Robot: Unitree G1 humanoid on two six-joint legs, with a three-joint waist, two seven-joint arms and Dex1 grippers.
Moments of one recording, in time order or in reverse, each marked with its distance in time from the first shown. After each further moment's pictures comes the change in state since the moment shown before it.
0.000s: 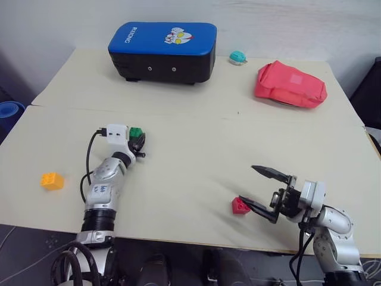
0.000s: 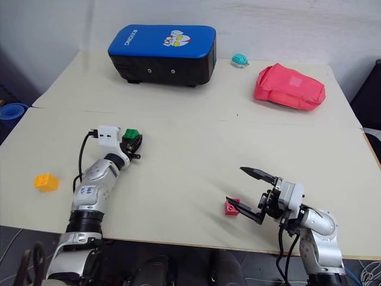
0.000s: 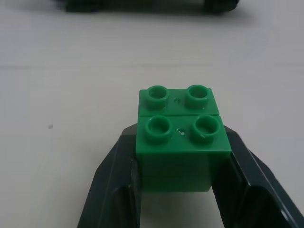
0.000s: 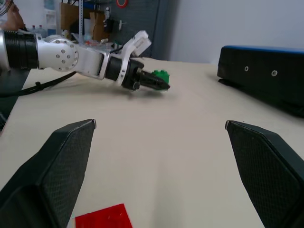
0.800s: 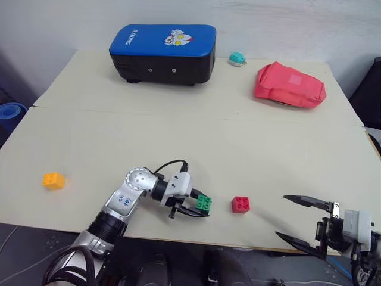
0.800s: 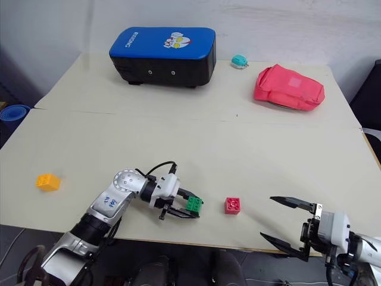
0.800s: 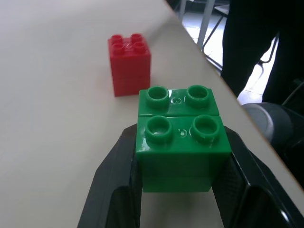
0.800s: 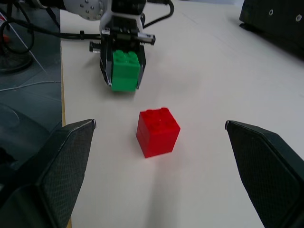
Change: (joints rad) left arm -0.012 0.086 -0.554 -0.105 0.054 -0.104 -0.937; right arm 0.315 -0.208 -0.226 -0.196 0.066 0.072 0.063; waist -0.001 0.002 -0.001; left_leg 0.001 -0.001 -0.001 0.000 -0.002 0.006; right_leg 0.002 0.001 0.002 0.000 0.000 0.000
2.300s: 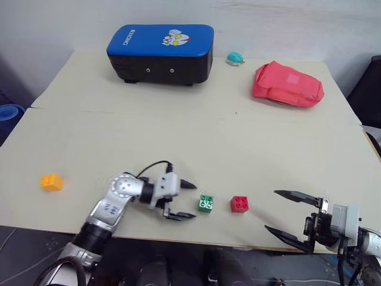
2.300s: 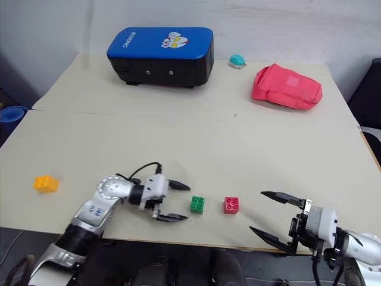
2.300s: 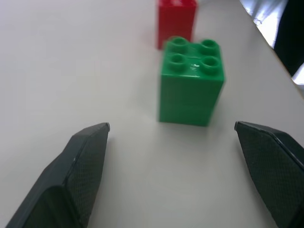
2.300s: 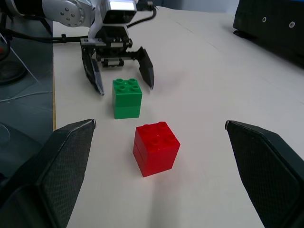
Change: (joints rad) left arm 0.168 0.069 0.193 -0.121 -0.023 -0.055 0.127; right arm -0.030 0.055 0.042 0.002 -0.038 0.012 -0.019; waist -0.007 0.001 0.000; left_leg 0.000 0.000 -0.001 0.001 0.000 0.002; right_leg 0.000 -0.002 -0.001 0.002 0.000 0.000
